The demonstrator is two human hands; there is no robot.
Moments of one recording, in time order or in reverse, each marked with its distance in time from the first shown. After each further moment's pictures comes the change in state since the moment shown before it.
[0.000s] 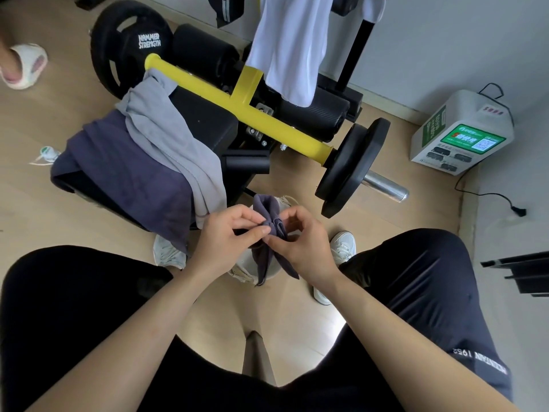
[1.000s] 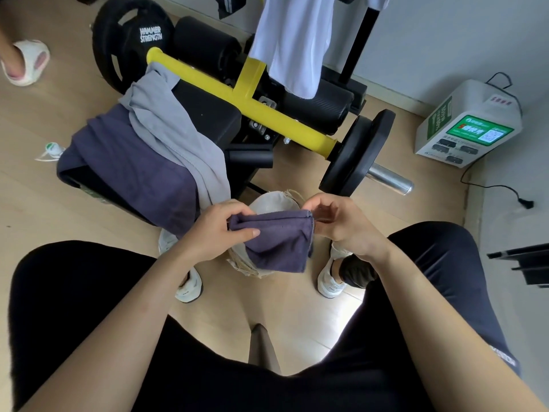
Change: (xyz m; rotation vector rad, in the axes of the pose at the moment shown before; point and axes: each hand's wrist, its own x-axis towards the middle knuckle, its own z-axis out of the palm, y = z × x) left_hand 0.019 -0.028 -0.034 0.292 -0.284 0.047; right_hand 0.029 0.016 -0.064 0.161 -0.401 0.030
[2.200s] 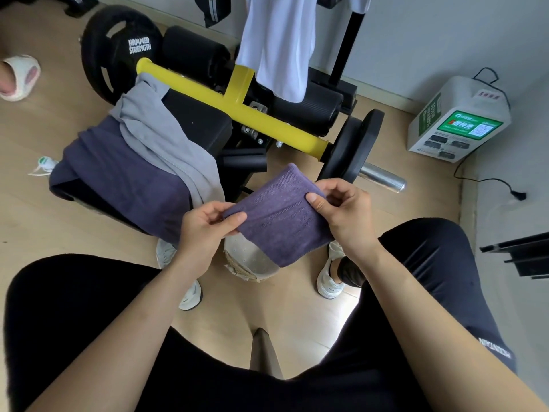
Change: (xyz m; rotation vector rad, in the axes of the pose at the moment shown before) left_hand -0.001 0.012 0.017 -0.741 0.372 -0.278; right_hand -0.002 -0.014 0.009 0.100 0.548 -0.114
